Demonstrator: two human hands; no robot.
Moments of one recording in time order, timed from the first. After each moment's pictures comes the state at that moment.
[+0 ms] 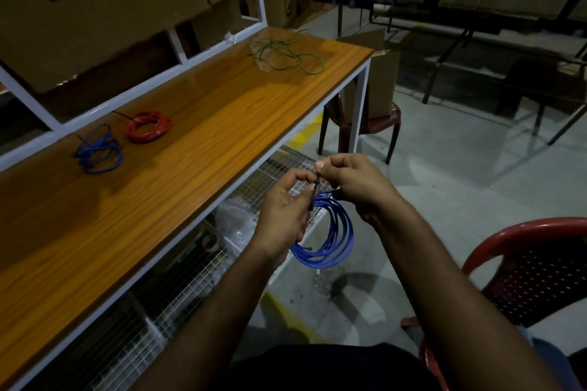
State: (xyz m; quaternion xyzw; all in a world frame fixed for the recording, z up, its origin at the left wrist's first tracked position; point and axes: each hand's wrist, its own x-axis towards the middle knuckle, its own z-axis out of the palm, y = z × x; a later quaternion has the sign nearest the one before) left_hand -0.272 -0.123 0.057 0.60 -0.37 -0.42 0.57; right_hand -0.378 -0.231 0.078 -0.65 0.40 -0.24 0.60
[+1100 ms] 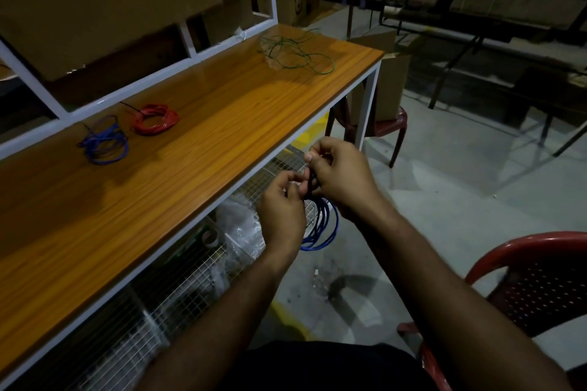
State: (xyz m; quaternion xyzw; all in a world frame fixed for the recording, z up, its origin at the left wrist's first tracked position) left_hand -0.273 -0.142 0.036 0.77 -0.30 -0.16 0.54; right_hand -0.346 -0.216 0.089 -0.72 0.37 -0.31 0.50
